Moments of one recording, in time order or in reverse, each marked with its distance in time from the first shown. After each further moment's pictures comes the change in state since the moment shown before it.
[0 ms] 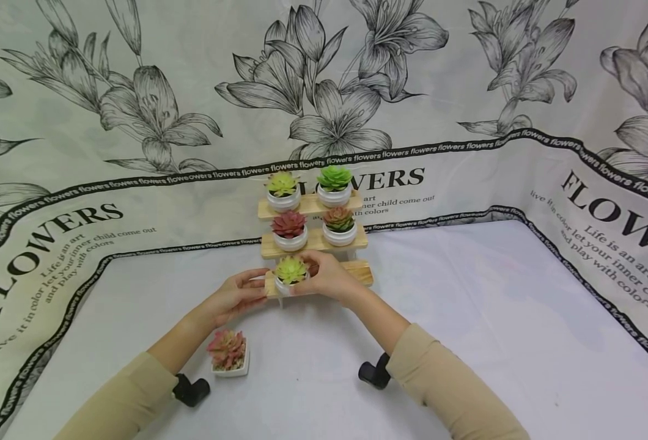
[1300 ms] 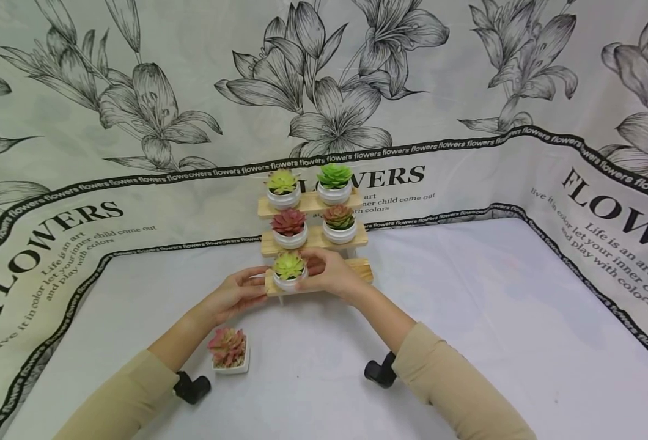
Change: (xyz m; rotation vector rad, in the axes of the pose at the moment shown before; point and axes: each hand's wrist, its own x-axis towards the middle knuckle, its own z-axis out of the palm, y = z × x) left_hand 0.001 0.000 -0.001 -0.003 -0.002 -0.005; right_hand -0.004 0.003 -0.005 0.110 -0.007 0.013
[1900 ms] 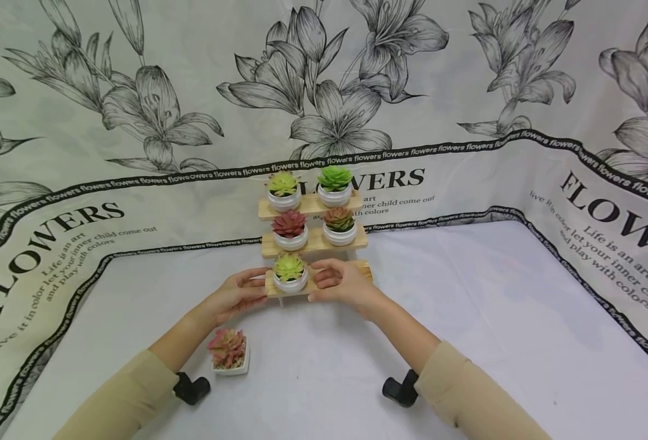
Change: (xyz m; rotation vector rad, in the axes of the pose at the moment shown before) left_hand 0.000 0.001 0.001 -0.001 0.012 -0.012; right_hand -0.025 0.014 -0.012 0.112 -0.024 -0.034
